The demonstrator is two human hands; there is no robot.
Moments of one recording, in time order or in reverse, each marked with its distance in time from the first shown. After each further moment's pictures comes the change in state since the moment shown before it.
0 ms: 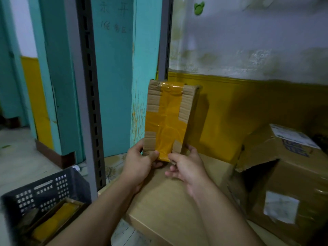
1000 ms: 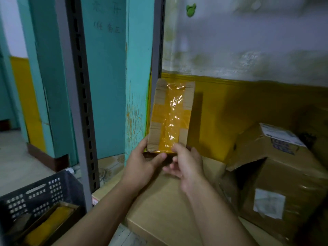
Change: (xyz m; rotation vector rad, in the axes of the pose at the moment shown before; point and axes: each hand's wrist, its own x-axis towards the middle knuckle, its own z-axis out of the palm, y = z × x) left_hand -0.006 0.000 0.010 0.284 -0.089 0.230; right_hand -0.017 -0.019 0.000 0.141 0.168 0.005
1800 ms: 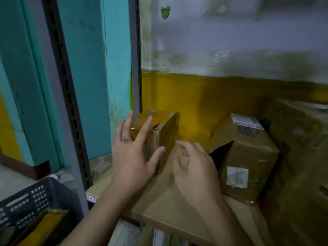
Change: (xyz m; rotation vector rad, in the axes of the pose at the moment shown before) left_hand -0.028 0.041 -0.002 0.764 0.123 0.428; right_hand -0.096 -0.017 -0.054 -1.001 0.140 -0.720
